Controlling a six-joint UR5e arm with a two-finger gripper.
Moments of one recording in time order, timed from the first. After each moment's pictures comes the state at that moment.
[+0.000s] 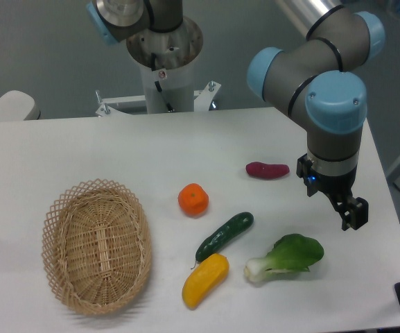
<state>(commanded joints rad) 2.61 -2.05 -1.29 -1.13 1.68 1.64</state>
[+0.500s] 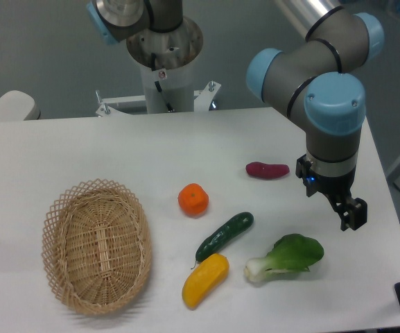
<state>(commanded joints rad) 2.61 -2.05 -1.30 -1.13 1.68 1.63</state>
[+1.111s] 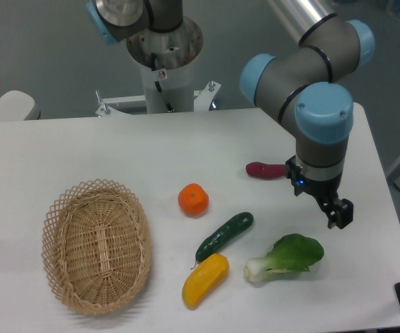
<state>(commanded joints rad) 2.60 -2.03 -1.46 -1.09 1.68 1.48</state>
